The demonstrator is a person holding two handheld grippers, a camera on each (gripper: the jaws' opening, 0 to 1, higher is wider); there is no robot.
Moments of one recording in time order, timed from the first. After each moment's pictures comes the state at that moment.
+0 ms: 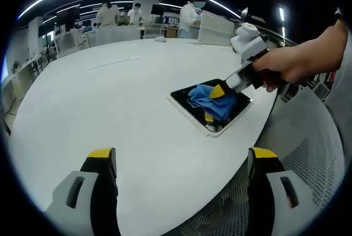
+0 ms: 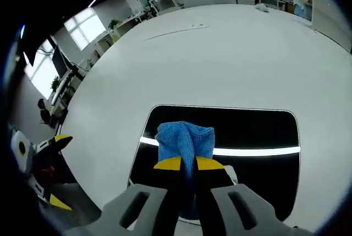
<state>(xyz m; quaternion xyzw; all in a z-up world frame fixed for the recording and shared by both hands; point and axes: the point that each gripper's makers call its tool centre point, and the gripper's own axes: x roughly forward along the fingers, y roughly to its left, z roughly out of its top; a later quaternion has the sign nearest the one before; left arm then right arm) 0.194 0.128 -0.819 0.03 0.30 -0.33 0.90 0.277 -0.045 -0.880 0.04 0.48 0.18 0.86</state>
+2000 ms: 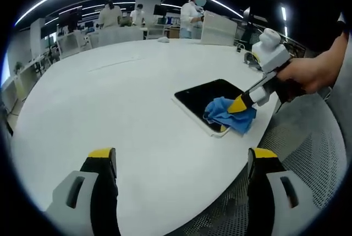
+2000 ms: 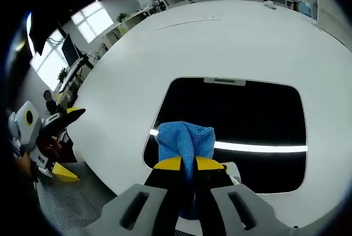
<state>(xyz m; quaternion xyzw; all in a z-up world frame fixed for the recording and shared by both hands) 0.197 0.134 -0.823 0.03 0.30 -0.31 0.90 0.226 -0.033 -0.877 0.04 0.49 0.20 0.85</state>
